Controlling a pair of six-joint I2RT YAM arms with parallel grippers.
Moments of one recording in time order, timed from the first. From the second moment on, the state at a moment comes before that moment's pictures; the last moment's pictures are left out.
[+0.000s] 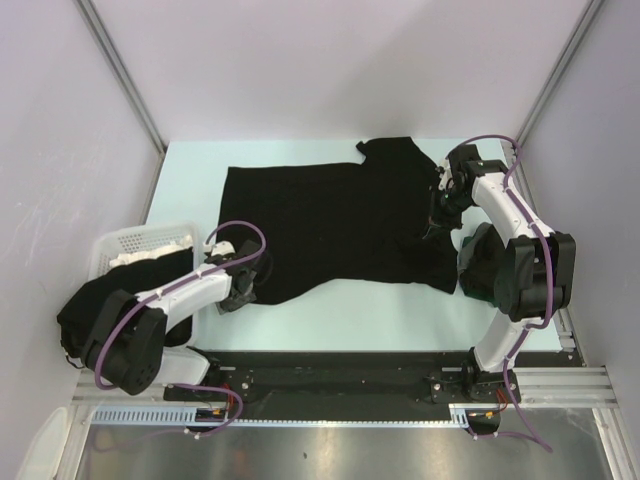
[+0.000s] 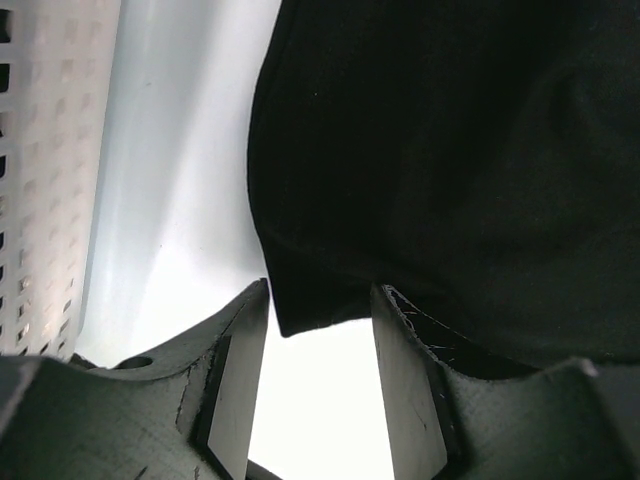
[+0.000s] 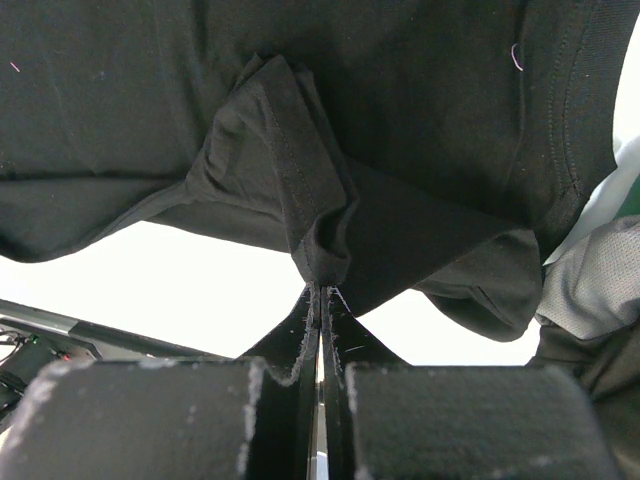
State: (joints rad) left arm -0.47 1.34 0.64 -0.73 -0.52 -0.95; right arm 0.09 1.77 1.50 -1.02 -0.28 0.26
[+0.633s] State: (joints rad) left arm -0.48 1.36 0.65 -0.68 -0.48 -0.97; right arm 0.09 1.77 1.50 -1.02 -0.29 0.26
